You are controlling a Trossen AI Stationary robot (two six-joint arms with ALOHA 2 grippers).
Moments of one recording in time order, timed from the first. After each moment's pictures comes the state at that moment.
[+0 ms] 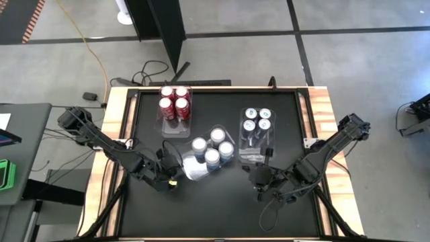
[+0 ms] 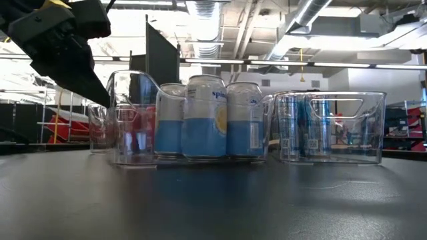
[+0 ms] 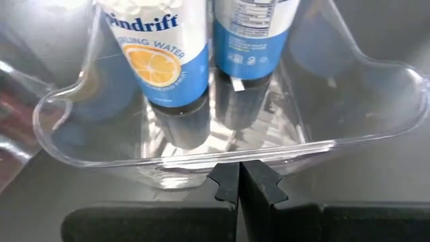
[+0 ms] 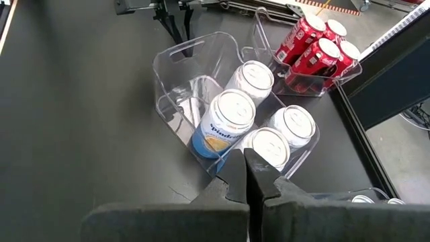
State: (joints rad) left arm -0.57 1.31 0.67 -0.30 -0.69 -0.79; right arm 0.65 1.56 1.50 -0.94 0.81 0.47
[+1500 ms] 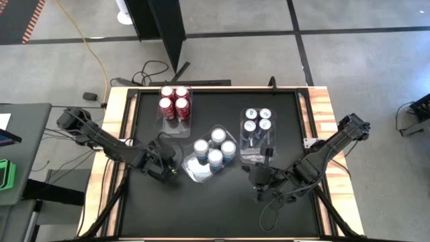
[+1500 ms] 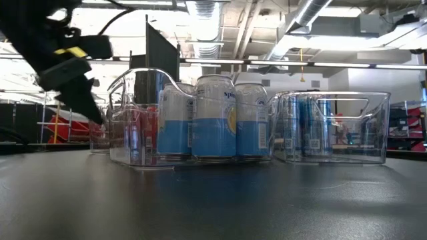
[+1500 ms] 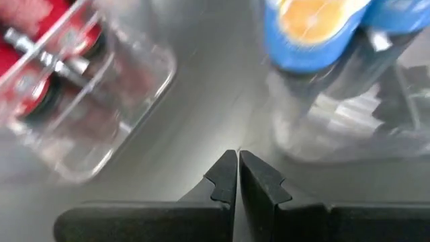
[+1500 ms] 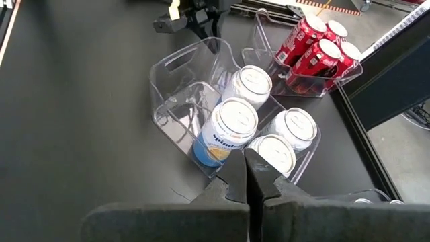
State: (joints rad) left arm -0.46 1.31 0.67 -0.58 -0.71 -0.90; right arm 0.65 1.56 1.50 -0.94 0.81 0.47
